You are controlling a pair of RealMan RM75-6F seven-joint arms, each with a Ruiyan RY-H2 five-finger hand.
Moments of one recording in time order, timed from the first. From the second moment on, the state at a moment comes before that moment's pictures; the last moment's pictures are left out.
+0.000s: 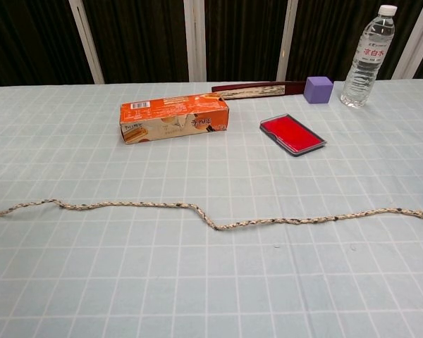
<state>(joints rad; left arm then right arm) -0.38 -1.26 -0.06 -1.65 0.88 1.15 0.46 0.30 -1.39 0.10 -1.65 -0.98 1.22 -0.41</state>
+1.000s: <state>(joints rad) -0.16 -1.06 0.03 -1.84 1.41 1.46 0.15 0.15 -1.14 0.00 -1.80 -1.40 1.45 -0.23</state>
